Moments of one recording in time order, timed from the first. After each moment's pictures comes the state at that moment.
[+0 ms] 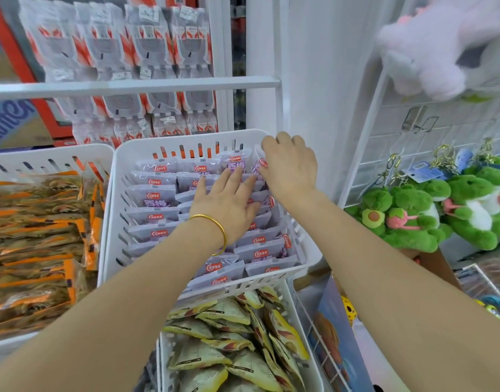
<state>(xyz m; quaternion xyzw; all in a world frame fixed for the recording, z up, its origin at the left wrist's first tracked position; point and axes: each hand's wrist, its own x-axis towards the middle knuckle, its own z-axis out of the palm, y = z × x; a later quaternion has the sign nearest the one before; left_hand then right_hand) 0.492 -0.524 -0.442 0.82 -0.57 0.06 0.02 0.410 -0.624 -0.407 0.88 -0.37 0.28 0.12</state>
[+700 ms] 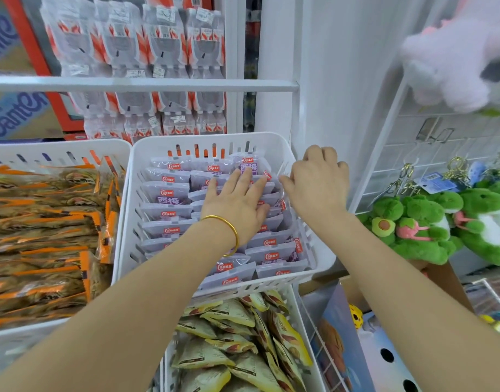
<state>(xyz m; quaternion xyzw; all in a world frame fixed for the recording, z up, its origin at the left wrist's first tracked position) 0.496 -0.522 -0.445 0.82 -0.57 0.06 0.04 0.387 -0.614 -0.415 0.87 -0.42 0.24 0.14</state>
